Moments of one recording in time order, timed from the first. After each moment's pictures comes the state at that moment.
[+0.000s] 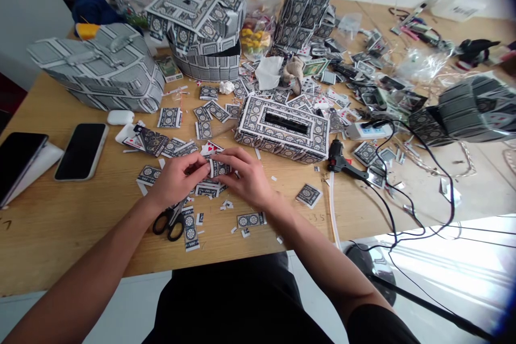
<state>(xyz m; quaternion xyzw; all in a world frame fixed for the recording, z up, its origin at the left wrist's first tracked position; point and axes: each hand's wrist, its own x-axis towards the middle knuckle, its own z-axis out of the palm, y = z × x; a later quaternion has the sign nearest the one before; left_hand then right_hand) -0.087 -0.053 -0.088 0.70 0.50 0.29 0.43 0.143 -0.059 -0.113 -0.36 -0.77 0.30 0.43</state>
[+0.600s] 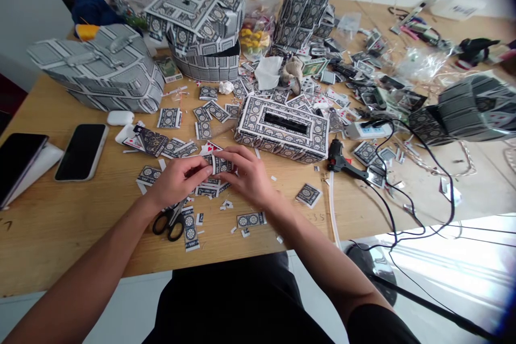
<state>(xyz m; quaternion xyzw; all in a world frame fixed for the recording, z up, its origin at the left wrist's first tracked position) -0.090 -0.052 -0.084 0.73 0.46 0.25 0.44 0.145 -0.057 -0.112 -0.38 -0.76 0.29 0.44</state>
